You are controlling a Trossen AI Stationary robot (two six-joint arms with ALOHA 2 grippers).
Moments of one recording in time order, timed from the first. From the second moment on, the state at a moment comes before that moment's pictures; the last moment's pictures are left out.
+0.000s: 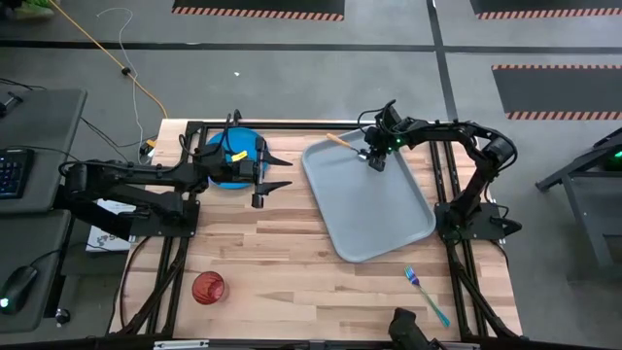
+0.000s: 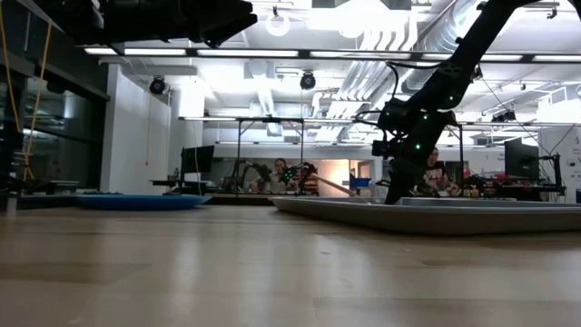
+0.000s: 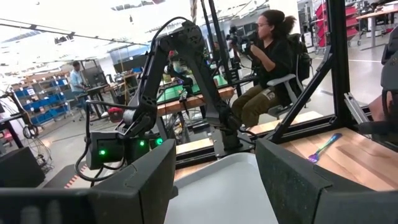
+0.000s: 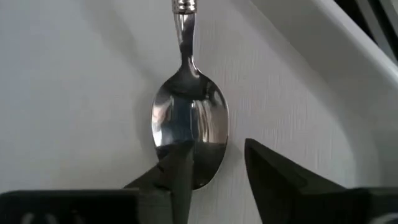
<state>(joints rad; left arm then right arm) 0.23 1.11 0.53 0.68 0.26 0.25 -0.86 1.73 0.87 -0.22 -0.21 -0.50</state>
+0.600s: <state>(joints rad) 0.23 1.11 0.53 0.68 0.26 0.25 -0.86 1.64 0.87 -0.25 -0.13 -0.56</state>
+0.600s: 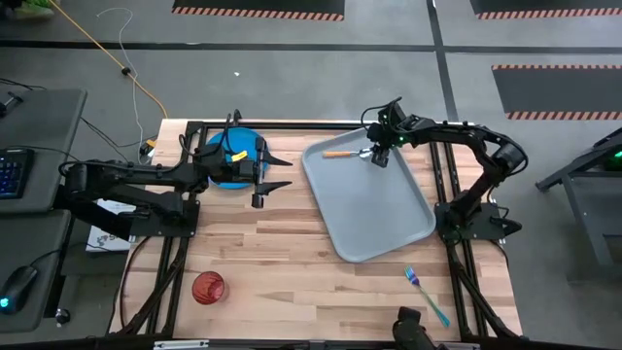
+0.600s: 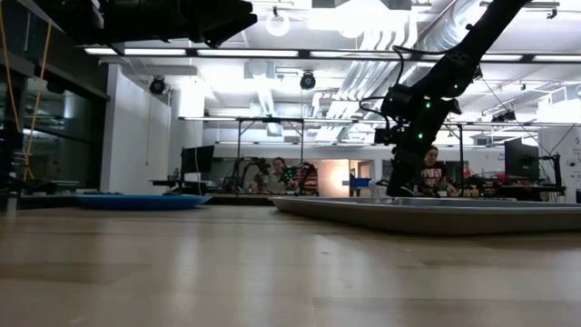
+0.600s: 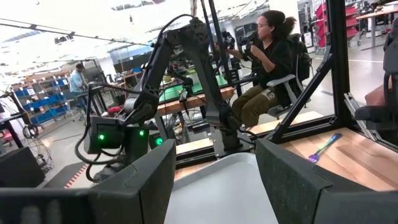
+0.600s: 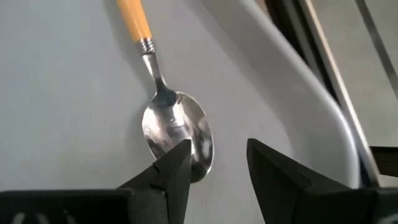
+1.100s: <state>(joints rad) 0.23 1.11 0.53 0.67 0.26 0.25 -0.84 1.51 0.87 -0.42 -0.28 -0.51</state>
